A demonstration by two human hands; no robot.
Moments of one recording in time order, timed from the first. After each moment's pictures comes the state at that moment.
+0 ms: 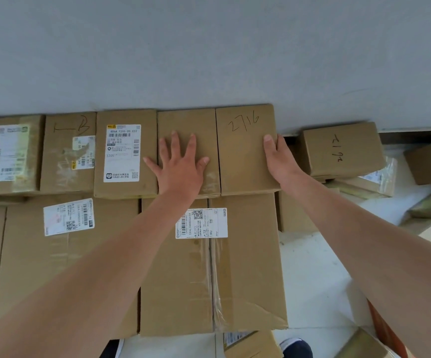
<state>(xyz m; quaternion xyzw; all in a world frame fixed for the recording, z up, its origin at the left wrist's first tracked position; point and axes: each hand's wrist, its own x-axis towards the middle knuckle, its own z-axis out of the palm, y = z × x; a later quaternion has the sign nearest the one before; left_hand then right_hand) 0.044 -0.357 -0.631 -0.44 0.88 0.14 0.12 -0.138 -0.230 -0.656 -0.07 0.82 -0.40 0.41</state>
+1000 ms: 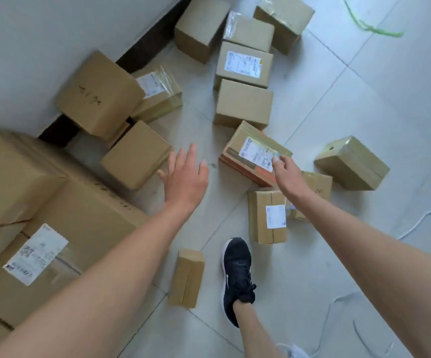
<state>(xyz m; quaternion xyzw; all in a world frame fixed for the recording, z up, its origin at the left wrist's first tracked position) -0.053 0.063 -0.612 -0.10 0.92 0.29 0.24 -0.053 0.303 -0.628 0.29 0.85 -0.38 0.24</state>
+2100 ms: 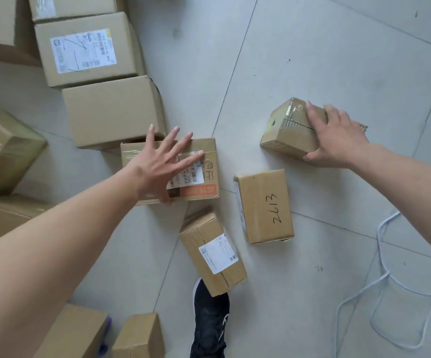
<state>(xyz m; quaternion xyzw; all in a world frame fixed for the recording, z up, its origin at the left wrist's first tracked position) -0.217 0.305 -0.813 0.55 0.76 -0.22 0.25 -0.095 0.683 -0.777 0.15 0.93 0.02 0.34</state>
